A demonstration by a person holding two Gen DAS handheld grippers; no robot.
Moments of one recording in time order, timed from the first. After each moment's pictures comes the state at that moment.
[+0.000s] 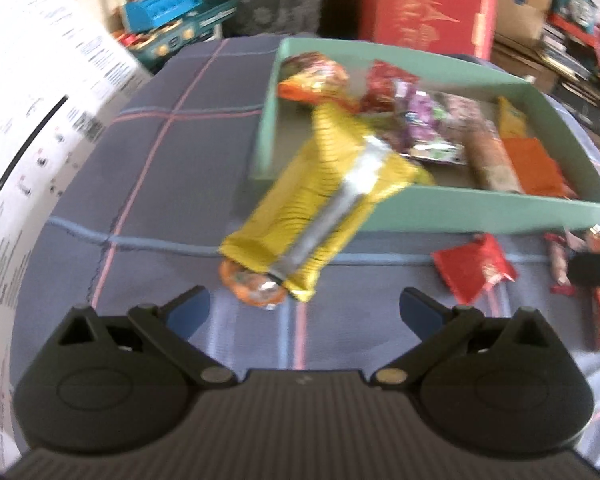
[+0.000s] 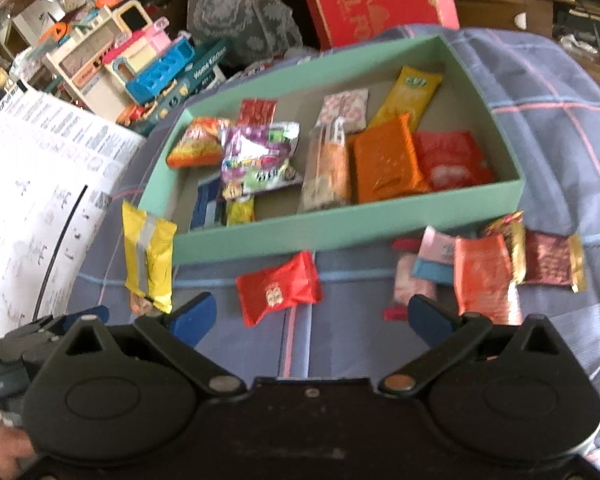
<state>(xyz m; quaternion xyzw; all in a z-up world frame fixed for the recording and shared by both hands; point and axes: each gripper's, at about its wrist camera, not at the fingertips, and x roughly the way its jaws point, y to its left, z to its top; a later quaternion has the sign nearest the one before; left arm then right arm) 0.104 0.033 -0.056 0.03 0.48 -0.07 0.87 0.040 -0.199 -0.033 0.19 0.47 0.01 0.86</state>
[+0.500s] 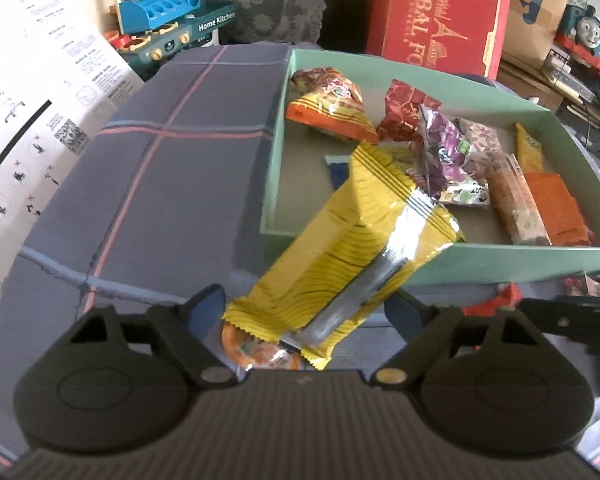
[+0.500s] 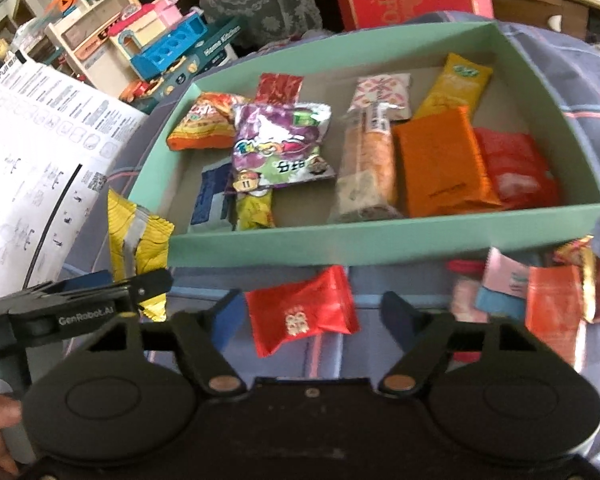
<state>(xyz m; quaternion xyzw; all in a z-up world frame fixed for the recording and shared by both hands) 0.146 0.036 -0.070 0.01 0.47 -0.09 0.88 0.087 -0.170 -0.057 0.16 0.48 0.03 0.86</state>
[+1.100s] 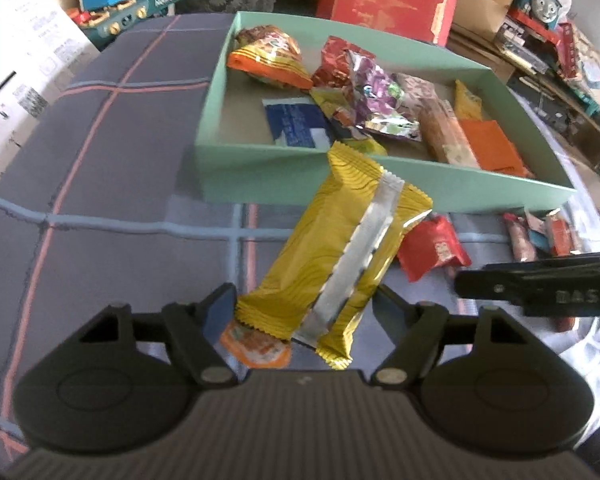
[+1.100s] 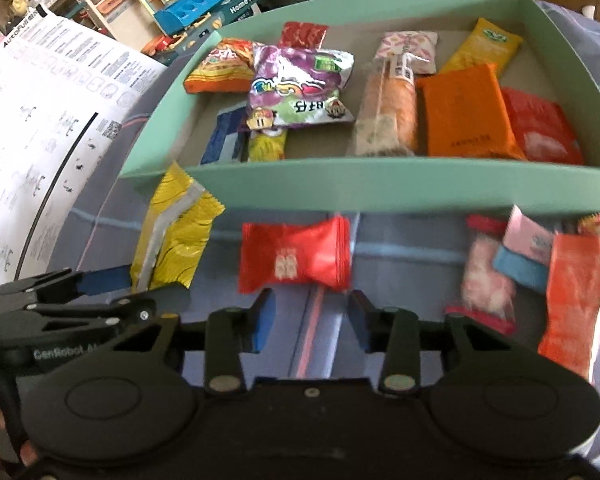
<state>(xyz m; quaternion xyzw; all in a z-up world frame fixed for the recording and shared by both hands) 0.100 0.028 -0.073 0.00 0.49 -0.15 0.86 0.064 -0.172 -0.071 0.14 0.51 0.07 0.85</state>
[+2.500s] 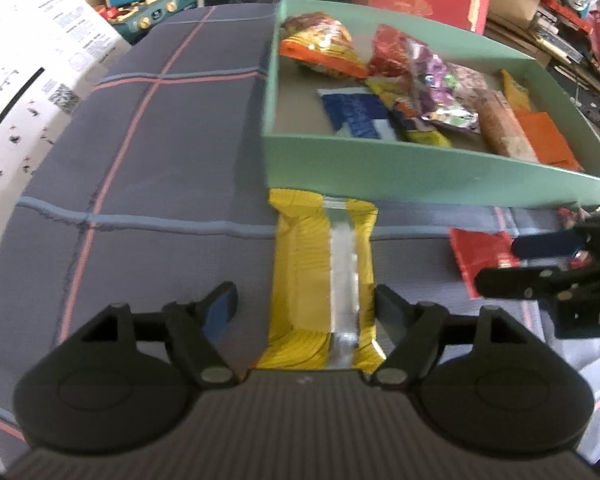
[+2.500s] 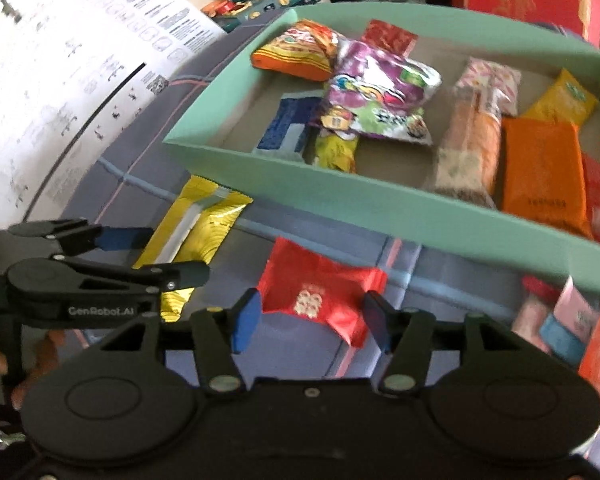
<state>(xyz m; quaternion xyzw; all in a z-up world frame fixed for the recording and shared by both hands) 0.115 0.051 -0.085 0.03 0.51 -0.10 0.85 0.088 -0.126 -0.068 0.03 0.50 0.14 0.85</state>
